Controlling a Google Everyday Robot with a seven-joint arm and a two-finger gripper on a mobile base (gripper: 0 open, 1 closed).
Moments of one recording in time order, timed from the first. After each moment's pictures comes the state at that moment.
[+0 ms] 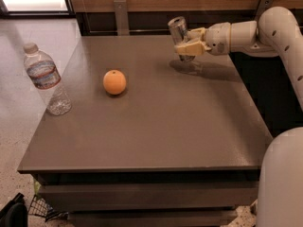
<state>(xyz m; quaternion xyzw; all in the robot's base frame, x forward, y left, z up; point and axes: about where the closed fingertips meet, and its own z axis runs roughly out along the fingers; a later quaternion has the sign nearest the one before) 0.743 -0.119 0.893 -0.49 0.62 0.31 0.52</state>
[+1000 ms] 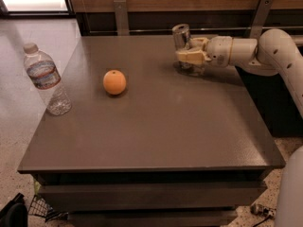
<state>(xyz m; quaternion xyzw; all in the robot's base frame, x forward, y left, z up) 0.738 -0.122 0.875 -0.45 0.60 0.33 0.56</state>
